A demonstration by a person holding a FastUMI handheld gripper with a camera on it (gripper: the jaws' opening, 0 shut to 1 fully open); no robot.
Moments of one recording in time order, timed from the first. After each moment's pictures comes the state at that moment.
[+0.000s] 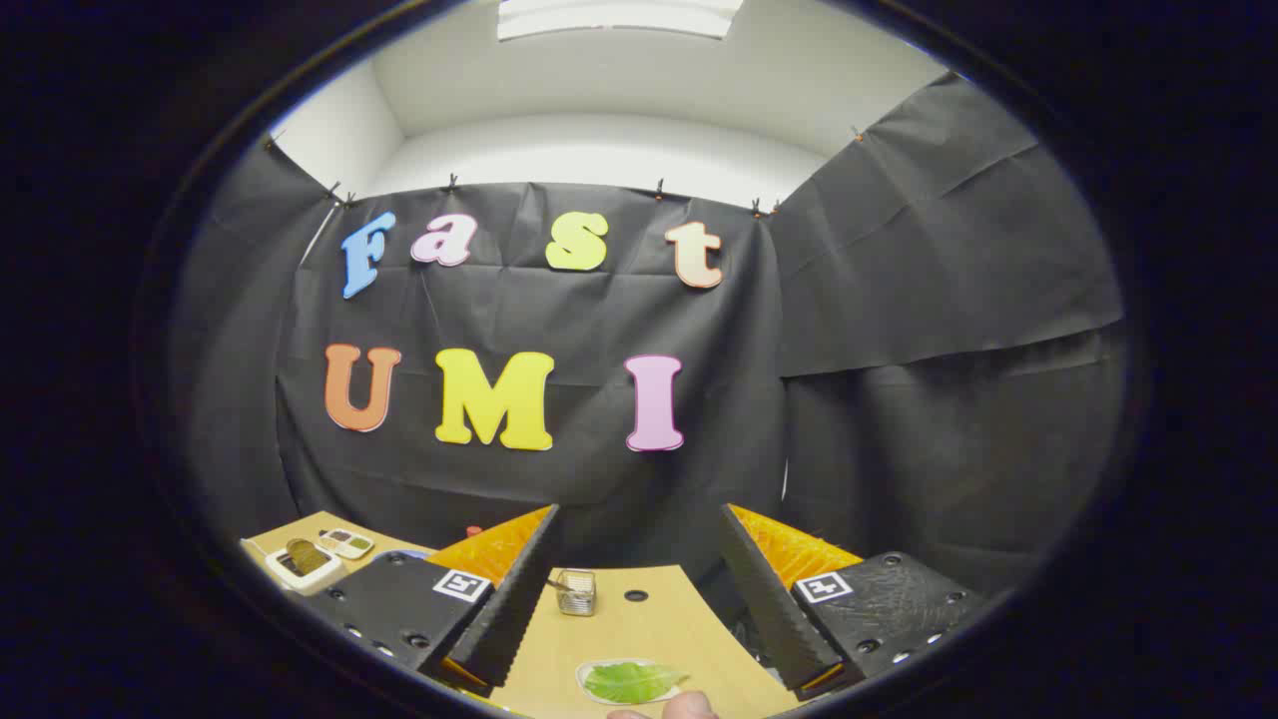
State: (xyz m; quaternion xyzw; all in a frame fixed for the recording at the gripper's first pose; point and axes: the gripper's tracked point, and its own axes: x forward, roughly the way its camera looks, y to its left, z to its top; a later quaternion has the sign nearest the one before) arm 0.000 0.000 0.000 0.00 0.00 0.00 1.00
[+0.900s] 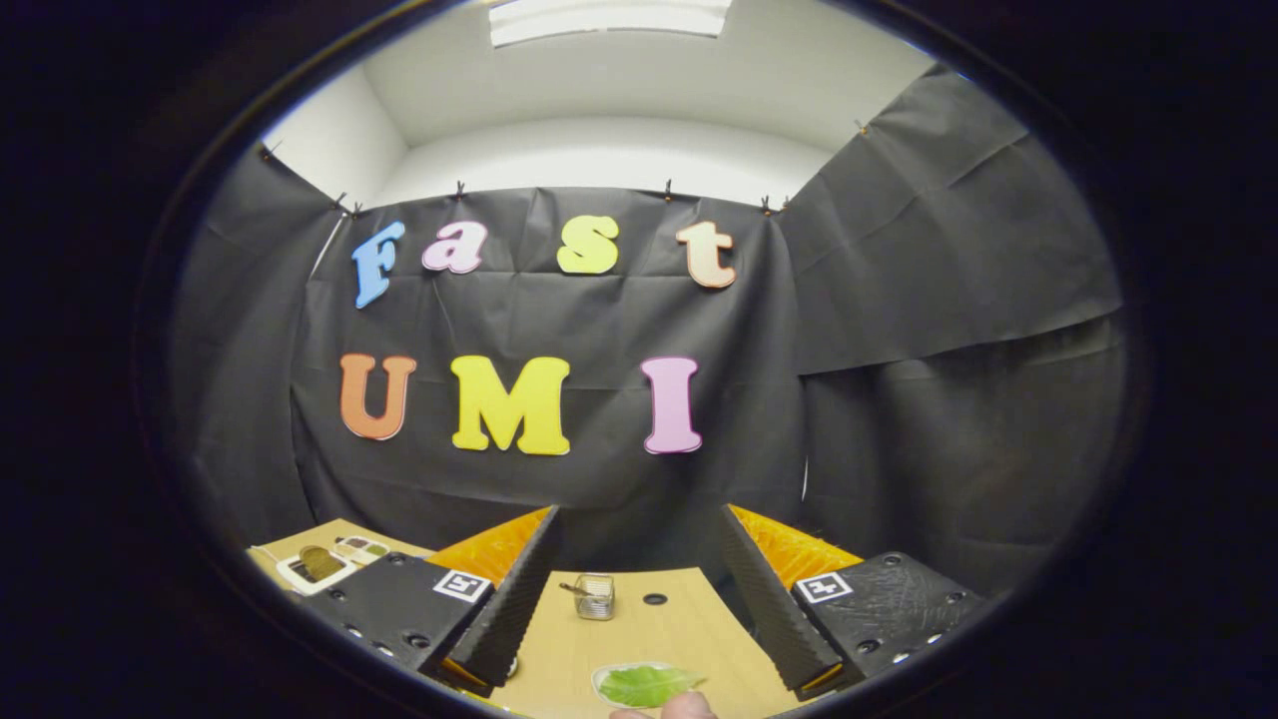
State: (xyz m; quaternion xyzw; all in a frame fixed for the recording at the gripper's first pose) arm 0.006 0.003 -0.003 0.01 0.00 0.02 1.00
